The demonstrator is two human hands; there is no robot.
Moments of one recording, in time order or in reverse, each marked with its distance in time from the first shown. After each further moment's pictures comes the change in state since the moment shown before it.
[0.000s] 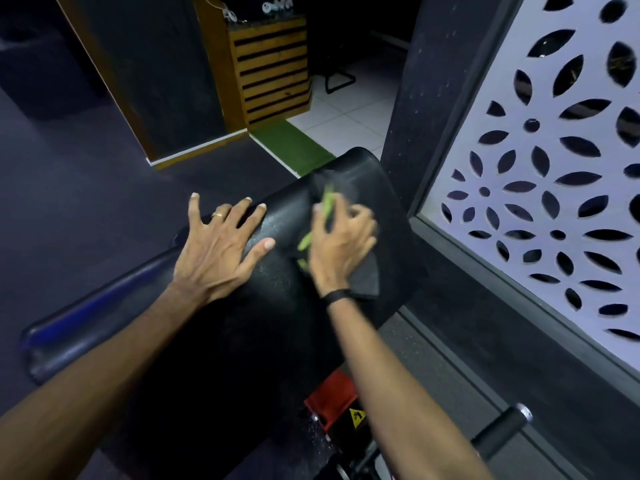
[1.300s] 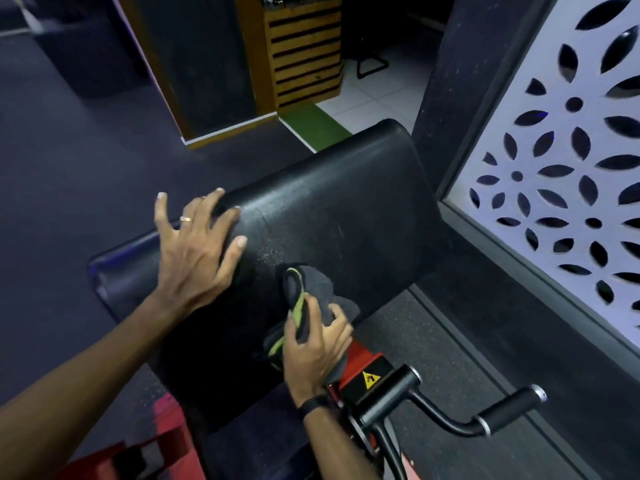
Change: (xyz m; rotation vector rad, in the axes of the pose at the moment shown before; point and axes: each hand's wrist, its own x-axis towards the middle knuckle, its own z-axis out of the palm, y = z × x) left_hand -0.108 -0.011 -0.011 -0.029 0.314 -0.147; right_hand -0.231 0.042 -0.076 0.078 -0.224 -0.015
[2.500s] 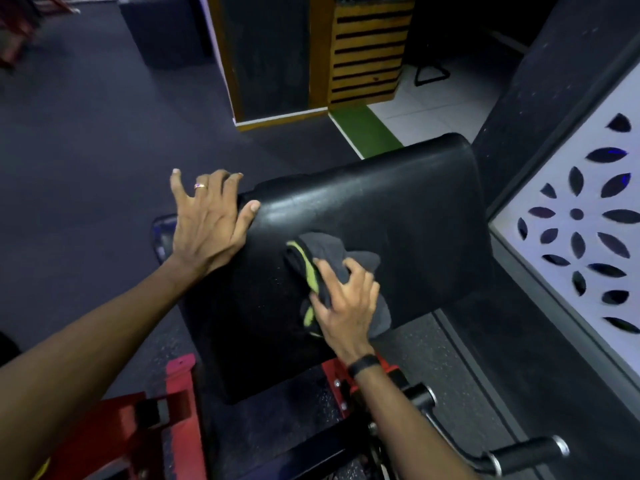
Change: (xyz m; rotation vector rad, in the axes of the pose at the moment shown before) left_hand -0.008 -0.053 0.012 0.142 -0.085 -0.265; right_hand 0.074 -0.013 -0.006 -0.089 -0.260 -0.602
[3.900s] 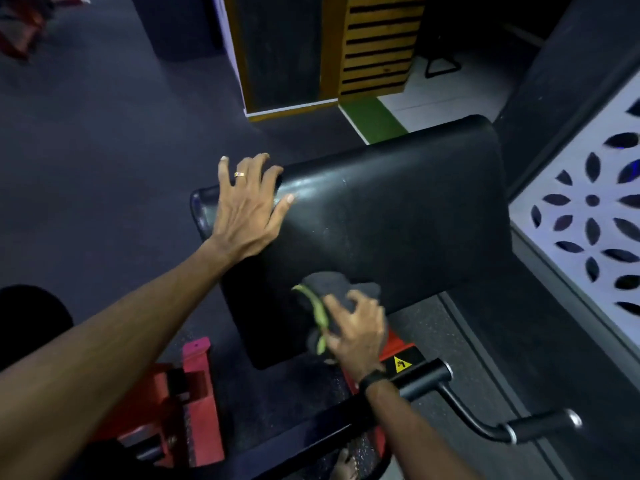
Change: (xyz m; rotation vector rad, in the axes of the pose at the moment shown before) left_hand -0.025 0.003 -0.006 -0.141 0.025 0.089; right_hand -0.091 -0.008 0.010 0.046 -0.117 -0.123
